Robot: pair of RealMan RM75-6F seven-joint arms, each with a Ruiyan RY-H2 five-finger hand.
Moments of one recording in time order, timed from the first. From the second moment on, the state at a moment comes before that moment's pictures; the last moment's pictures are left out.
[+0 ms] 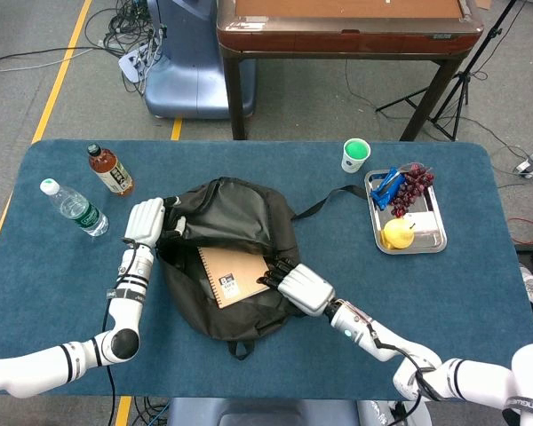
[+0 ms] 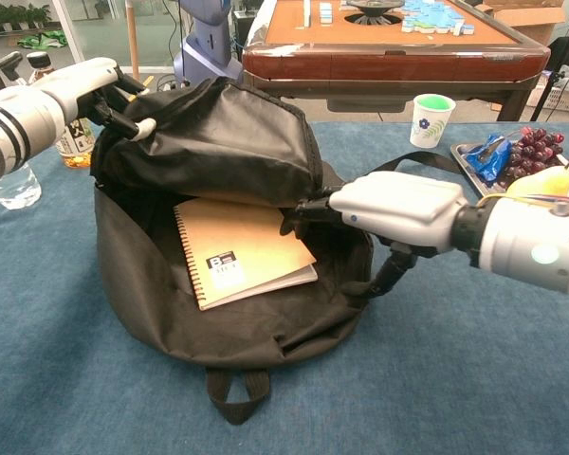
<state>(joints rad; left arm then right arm) -0.81 -1.61 -0.40 -1.41 0.74 1.08 0.29 0.73 -1.59 0.10 -1.41 -1.64 0.86 -0.11</state>
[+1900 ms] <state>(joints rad) -0.79 -1.57 -0.44 -1.44 0.63 1.06 0.26 0.89 -2.15 0.04 -0.57 -1.67 1.06 0.14</state>
